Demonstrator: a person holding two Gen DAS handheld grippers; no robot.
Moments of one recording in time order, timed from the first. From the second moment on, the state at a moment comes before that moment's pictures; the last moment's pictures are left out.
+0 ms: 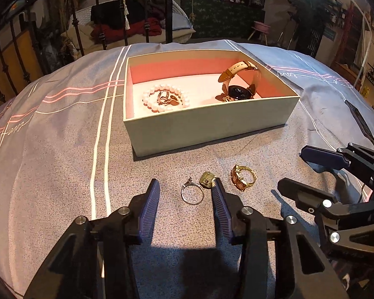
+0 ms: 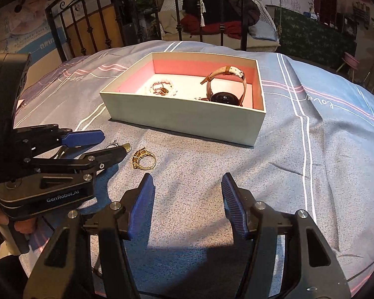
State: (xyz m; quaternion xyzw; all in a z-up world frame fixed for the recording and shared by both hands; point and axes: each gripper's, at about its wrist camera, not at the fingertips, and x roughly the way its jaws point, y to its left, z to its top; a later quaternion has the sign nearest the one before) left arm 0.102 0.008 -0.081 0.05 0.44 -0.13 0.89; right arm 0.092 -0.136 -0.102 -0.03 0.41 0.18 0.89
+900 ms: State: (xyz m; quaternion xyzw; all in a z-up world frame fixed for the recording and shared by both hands) left arm 0.089 0.001 -0.059 0.02 0.42 -0.14 0.90; right arm 0.094 -0.127 -0.102 -0.03 0.41 0.22 0.88
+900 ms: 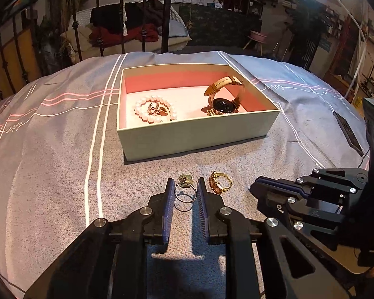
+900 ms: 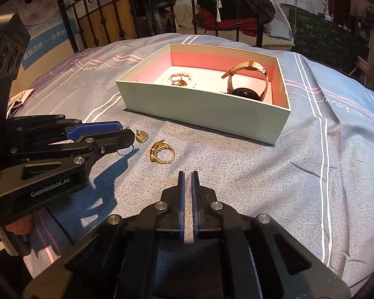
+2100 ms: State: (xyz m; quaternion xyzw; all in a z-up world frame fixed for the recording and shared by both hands) left arm 0.201 -0.019 -0.013 0.00 0.42 -0.10 0.90; right arm 0.189 -0.135 -0.038 -0.01 0.36 0.18 0.92
